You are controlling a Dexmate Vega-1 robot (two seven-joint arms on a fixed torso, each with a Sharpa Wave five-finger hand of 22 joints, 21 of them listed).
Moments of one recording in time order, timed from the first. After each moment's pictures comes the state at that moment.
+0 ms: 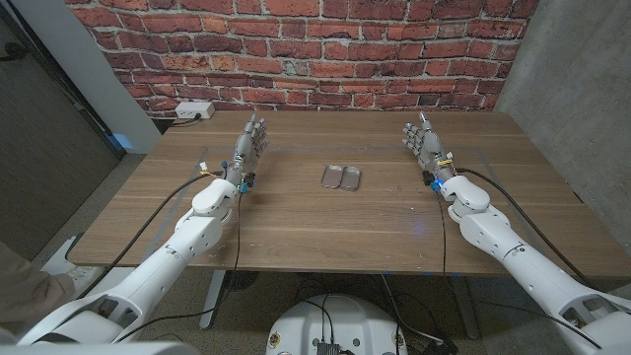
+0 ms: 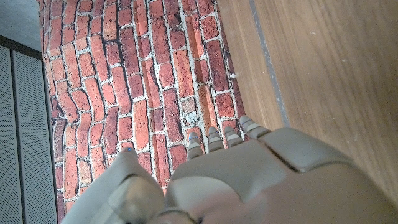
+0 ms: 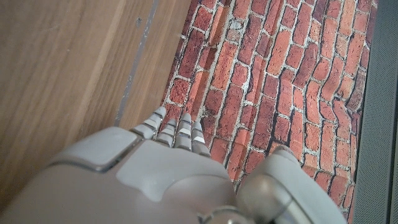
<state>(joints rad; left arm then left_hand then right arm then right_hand) 0.84 0.50 0.37 -1.30 -0.66 -0.31 -0.05 0.14 0.02 0.19 0.10 0.19 0.00 -0.17 0.19 0.19 -0.03 -0.04 0.20 0.19 -0.11 -0.04 0.18 0.18 -0.06 0.05 0.19 0.18 -0.85 -0.54 -0.38 -1.33 0.64 0.28 0.04 0.23 -0.04 0.13 -0.01 0.20 0.03 0.07 0.20 0.18 0.09 0.06 0.21 0.18 -0.05 0.02 0.17 0.18 -0.05 0.03 0.32 0.17</state>
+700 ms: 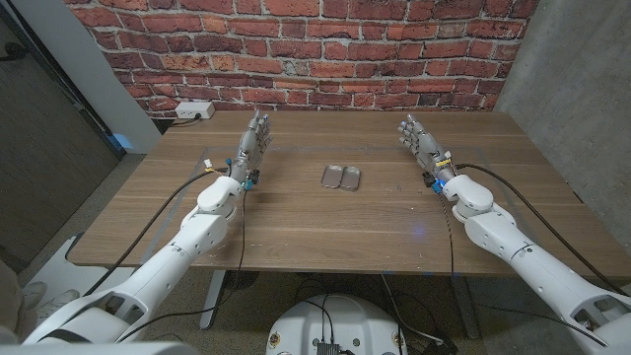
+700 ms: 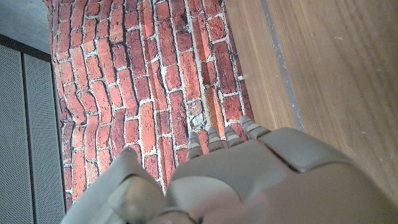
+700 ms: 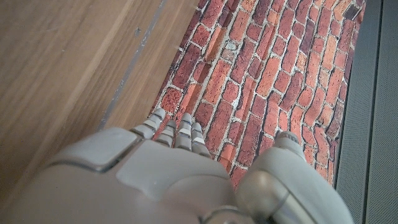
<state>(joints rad) 0.82 0.48 0.38 -1.30 -0.63 -0.33 -0.03 0.14 0.02 0.19 0.10 0.19 0.00 -0.17 0.19 0.19 -0.03 -0.04 0.20 0.19 -0.12 -0.04 0.18 0.18 -0.06 0.04 0.19 0.18 -0.86 -0.60 -0.40 -1.38 0.56 0.31 0.06 0.33 -0.05 0.15 -0.07 0.20 -0.01 0.05 0.20 0.19 0.07 0.03 0.21 0.18 -0.08 0.01 0.17 0.18 -0.05 0.03 0.28 0.17</state>
